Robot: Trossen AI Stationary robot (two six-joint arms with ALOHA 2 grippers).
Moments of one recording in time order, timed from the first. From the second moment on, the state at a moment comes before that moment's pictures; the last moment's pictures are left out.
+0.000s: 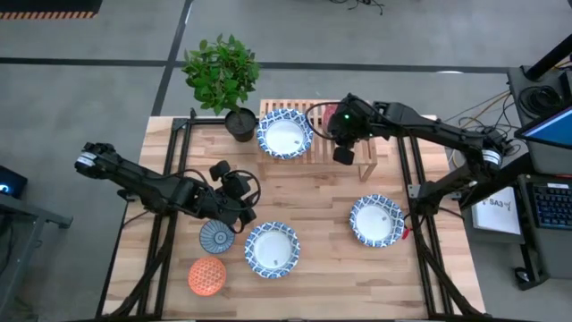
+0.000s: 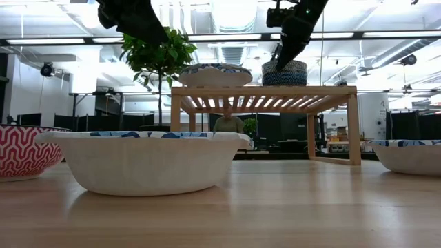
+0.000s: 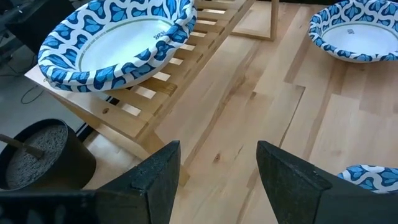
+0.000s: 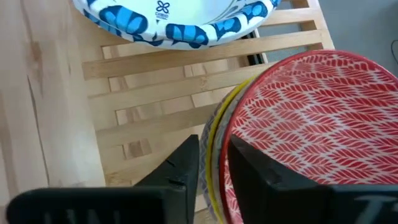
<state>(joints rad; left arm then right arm) -0.35 1.29 1.06 -0.65 -0.81 -0.51 -0.40 1.44 1.45 -0.95 0.11 -0.25</state>
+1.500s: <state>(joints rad) -0.36 1.29 1.06 -0.98 -0.32 -1.04 -0.03 1.09 1.31 -0.87 0.10 0.00</state>
